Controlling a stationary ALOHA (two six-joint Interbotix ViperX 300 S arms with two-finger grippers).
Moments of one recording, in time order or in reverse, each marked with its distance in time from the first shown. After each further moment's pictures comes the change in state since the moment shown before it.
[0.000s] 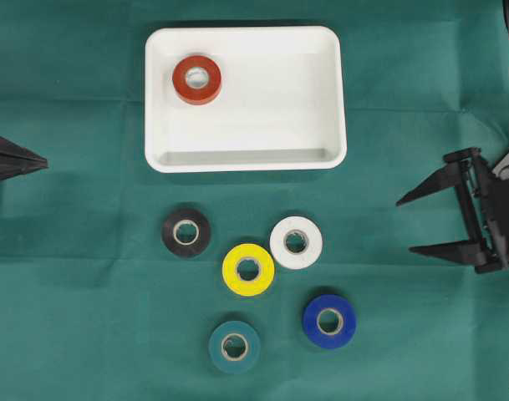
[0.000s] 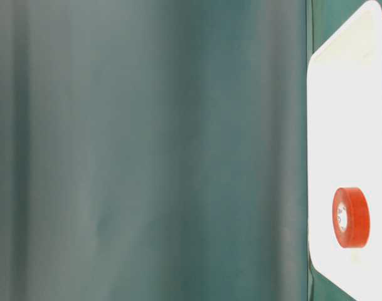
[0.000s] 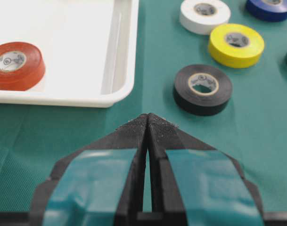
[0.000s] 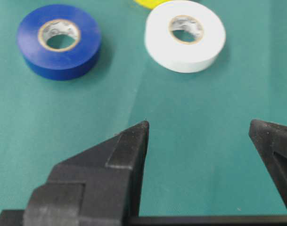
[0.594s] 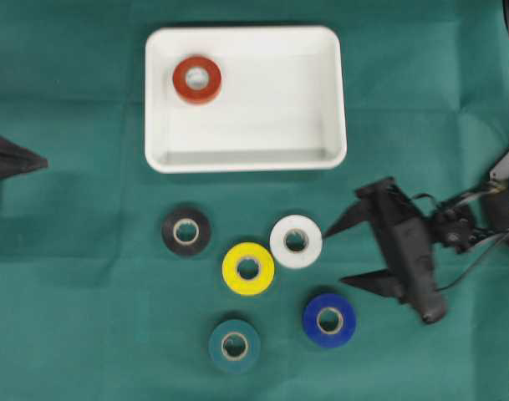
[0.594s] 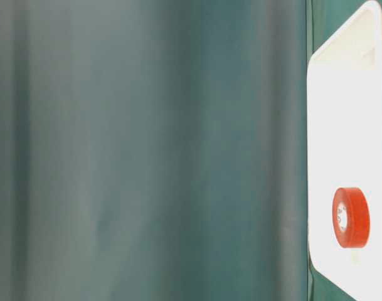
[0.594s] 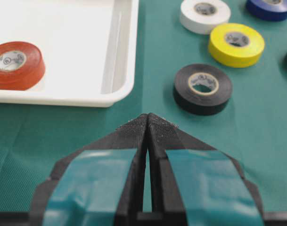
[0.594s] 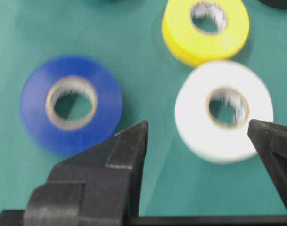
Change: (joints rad) left arm 0.002 0.000 0.000 0.000 0.000 0.000; right arm 0.046 0.522 -0.364 -0.046 -0.051 -0.012
